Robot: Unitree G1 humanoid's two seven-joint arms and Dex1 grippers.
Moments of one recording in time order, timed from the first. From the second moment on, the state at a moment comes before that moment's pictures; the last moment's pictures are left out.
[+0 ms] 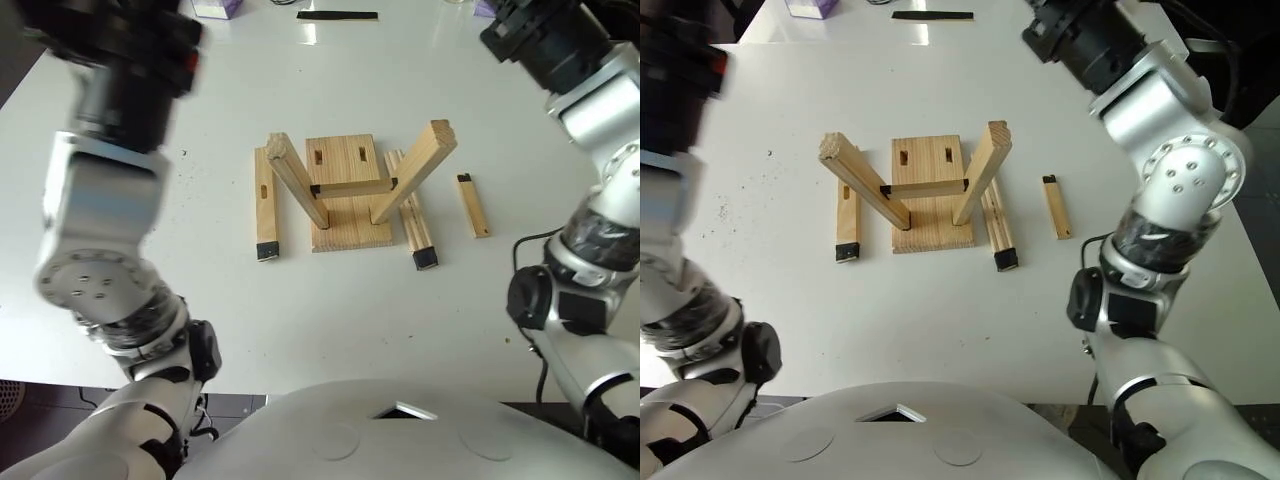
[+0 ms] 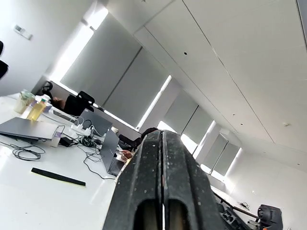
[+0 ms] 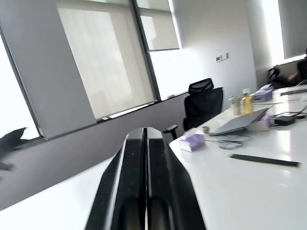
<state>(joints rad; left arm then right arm) -0.33 0.38 0.48 -0.66 -1.45 0.59 0.24 -0.67 -0.45 -0.20 -0.17 0.77 0.83 0.38</state>
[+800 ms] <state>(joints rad) 0.27 0.59 -0.07 -0.44 -0.50 0.49 -0.46 -0.35 -0.54 0.41 0.01 0.23 0.28 1.06</state>
